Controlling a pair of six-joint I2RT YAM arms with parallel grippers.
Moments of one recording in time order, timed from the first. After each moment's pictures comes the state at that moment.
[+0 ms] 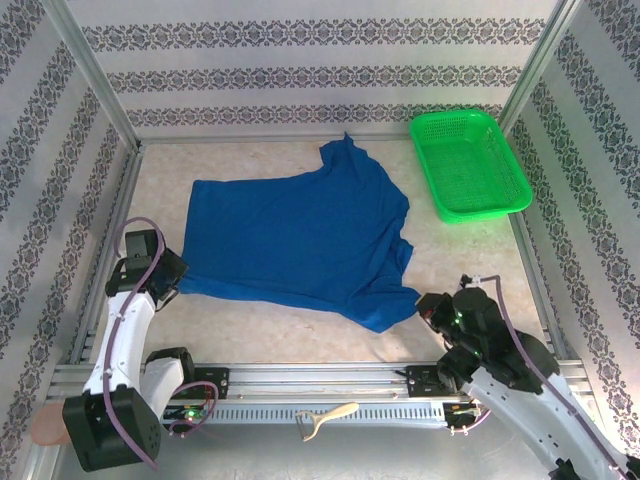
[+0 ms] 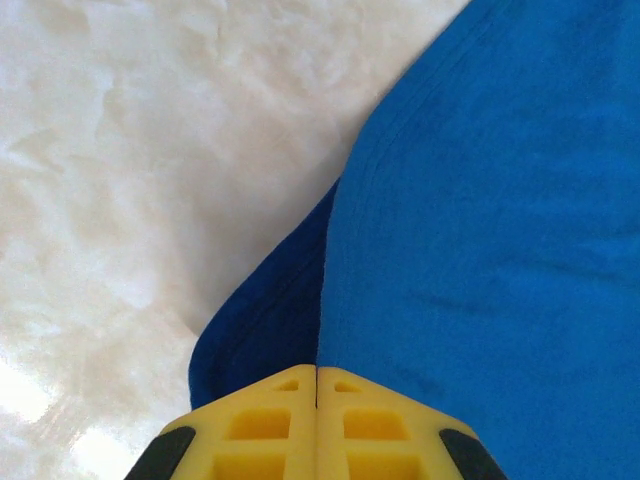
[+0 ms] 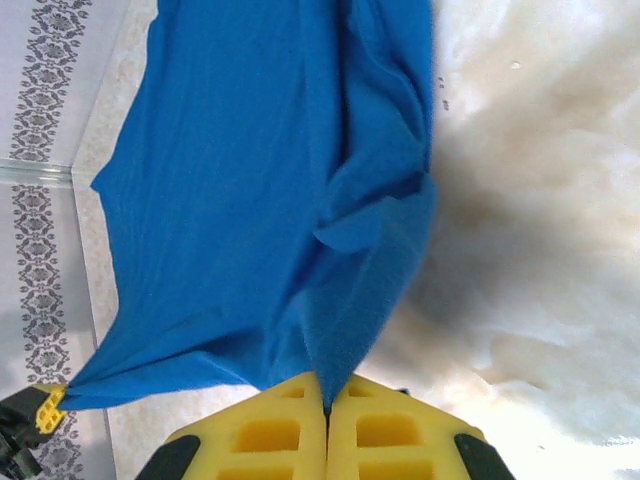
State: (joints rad) left arm 0.22 0.93 0.63 -0.70 0.03 -0.73; right arm 0.65 0.25 0.56 -1.00 0.09 1.28
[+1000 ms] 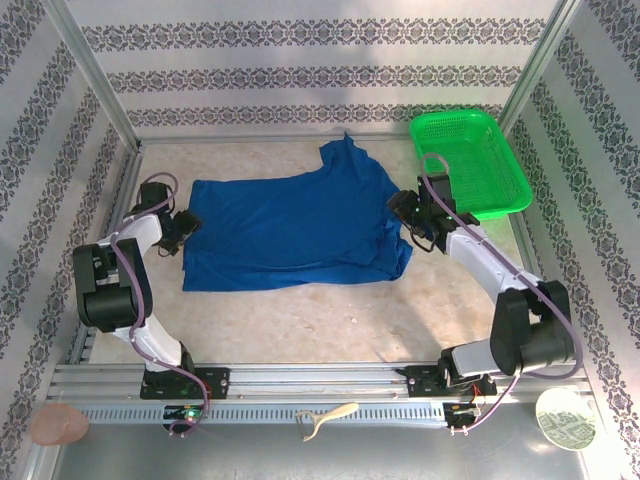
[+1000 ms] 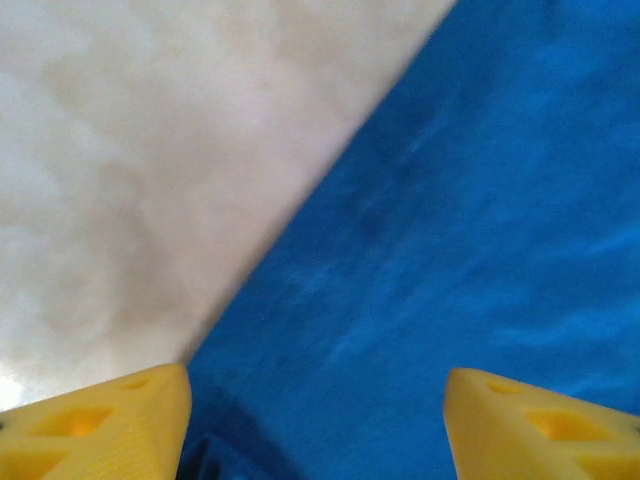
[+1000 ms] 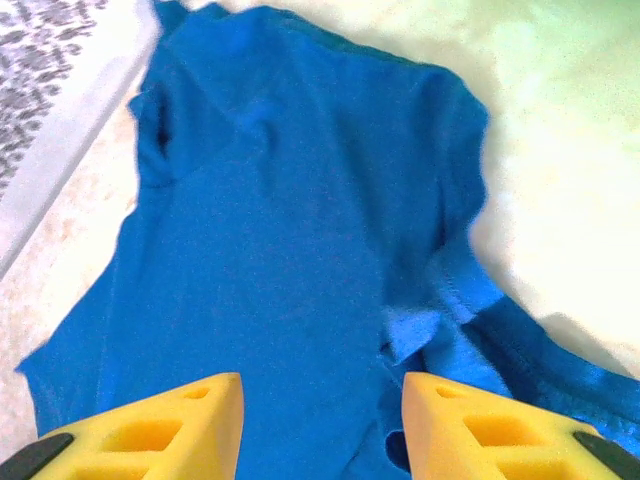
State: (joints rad) left arm 0.24 1.68 1.00 -0.42 0.16 -0.64; right arm 0.21 1.39 0.94 -0.30 -0.09 0.89
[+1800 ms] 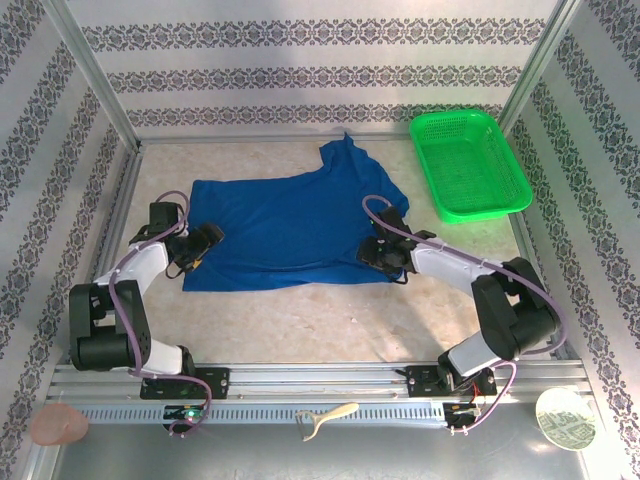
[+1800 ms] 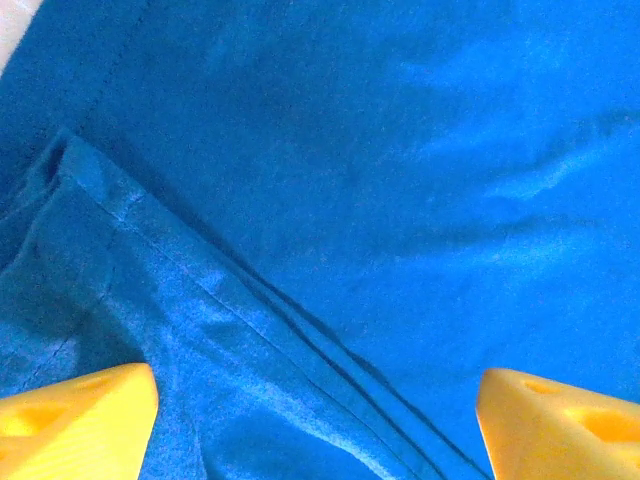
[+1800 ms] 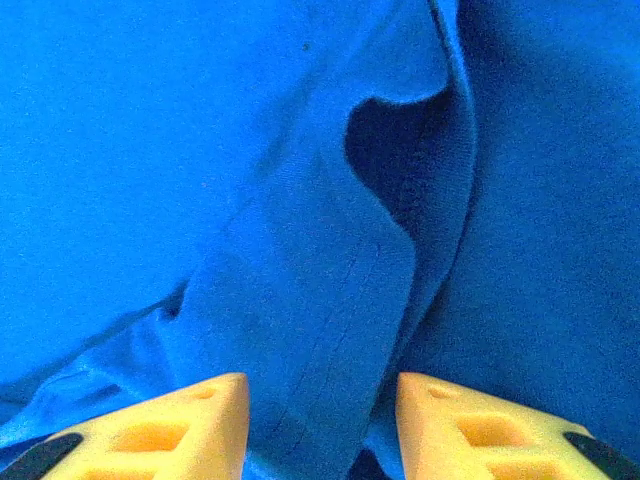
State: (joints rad) left arm 0.15 1.43 0.76 -0.39 0.33 -0.67; right arm 0.47 1.53 0.81 -0.36 -0.06 0.81
